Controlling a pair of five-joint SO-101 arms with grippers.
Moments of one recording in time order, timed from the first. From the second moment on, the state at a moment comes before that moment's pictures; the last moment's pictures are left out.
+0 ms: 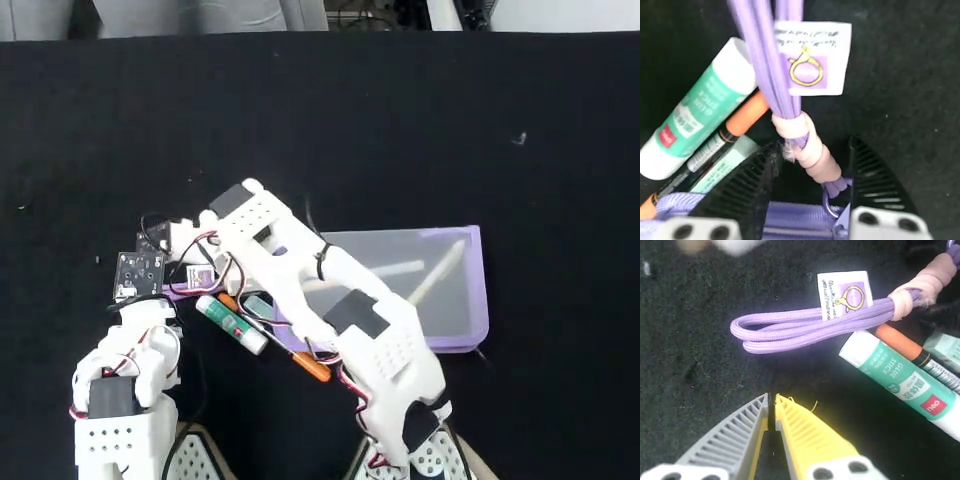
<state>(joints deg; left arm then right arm) -10.8 -104.2 96.0 73.9 -8.0 -41.7 31.3 -6.6 73.7 56.4</state>
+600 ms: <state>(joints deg) -10.8 -104.2 96.0 73.9 -8.0 -41.3 34.8 -9.5 69.9 56.8</state>
